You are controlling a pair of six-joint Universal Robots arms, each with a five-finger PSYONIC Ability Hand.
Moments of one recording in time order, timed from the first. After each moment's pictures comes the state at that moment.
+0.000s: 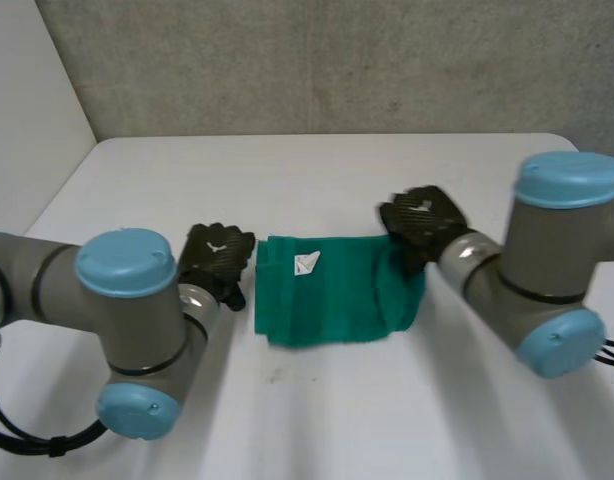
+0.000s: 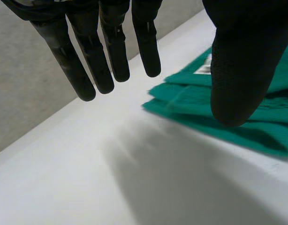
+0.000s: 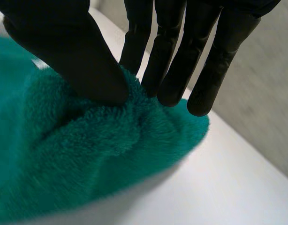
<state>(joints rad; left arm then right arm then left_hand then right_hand) 4.14 -2.13 -1.55 3.43 -1.73 3.42 2.04 -1.02 1.34 -0.05 1.39 2.74 0.57 0.56 0.57 0.56 0.37 0.94 1.17 1.18 1.19 0.98</state>
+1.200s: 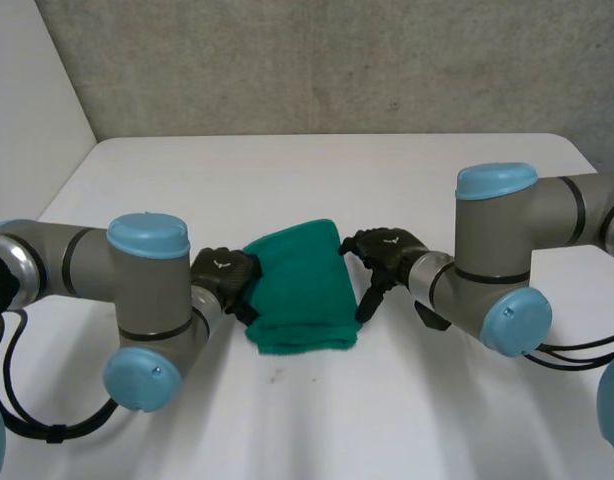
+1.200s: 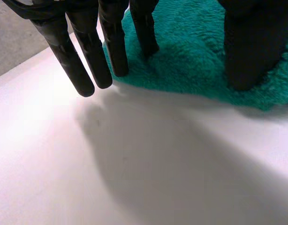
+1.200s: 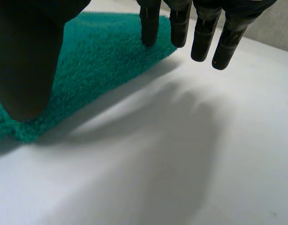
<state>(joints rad) 4.18 -2.30 -1.35 3.18 -1.66 3.39 2.06 -0.73 1.03 0.21 1.35 2.98 0.50 0.52 0.53 0.51 0.36 0.20 0.22 0.21 0.23 0.06</state>
